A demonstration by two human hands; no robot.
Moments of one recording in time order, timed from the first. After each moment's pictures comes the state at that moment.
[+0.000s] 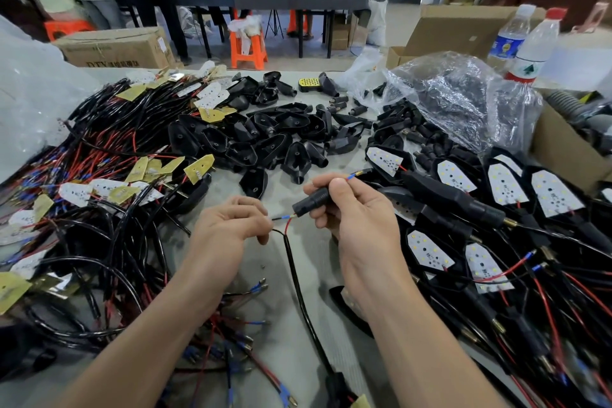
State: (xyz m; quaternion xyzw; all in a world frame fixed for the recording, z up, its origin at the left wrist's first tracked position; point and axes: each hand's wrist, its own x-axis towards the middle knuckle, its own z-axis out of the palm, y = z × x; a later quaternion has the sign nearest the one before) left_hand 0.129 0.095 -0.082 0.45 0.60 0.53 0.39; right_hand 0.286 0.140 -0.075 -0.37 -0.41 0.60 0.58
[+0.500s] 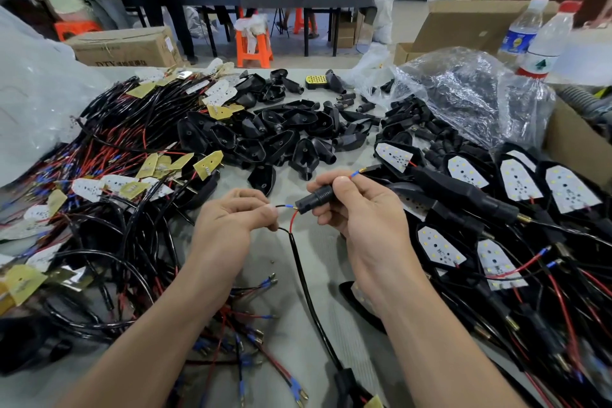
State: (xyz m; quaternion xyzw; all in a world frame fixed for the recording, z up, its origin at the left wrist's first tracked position) left_hand 0.123 0.099 -0.087 0.44 0.60 0.56 0.36; right_hand 0.287 0.140 -0.076 -0.37 -0.43 0.61 0.56
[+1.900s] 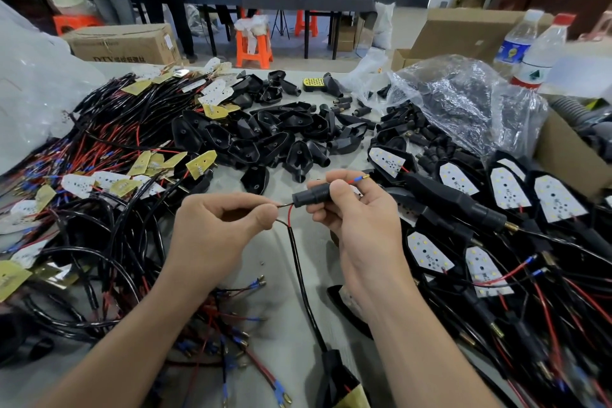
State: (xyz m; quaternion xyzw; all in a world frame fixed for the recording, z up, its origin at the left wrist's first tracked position) left_hand 0.122 0.091 -0.085 0.53 0.58 0.57 0.24; right_hand 0.290 0.136 -0.068 -0.37 -0.39 0.61 0.58
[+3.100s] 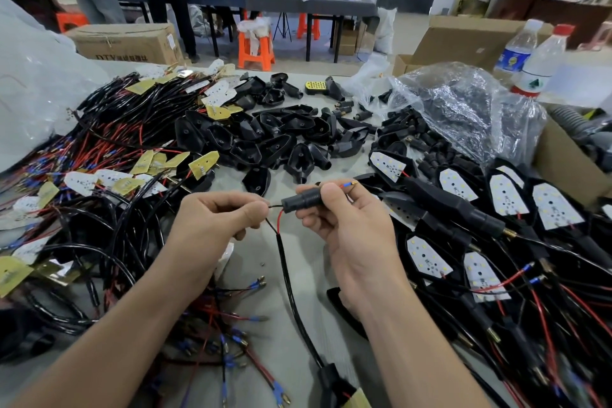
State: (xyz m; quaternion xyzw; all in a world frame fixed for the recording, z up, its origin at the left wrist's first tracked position) left_hand 0.110 0.098 -0.084 0.45 0.55 0.59 0.38; right_hand 0.285 0.136 -0.070 -0.35 -0.37 0.67 0.55
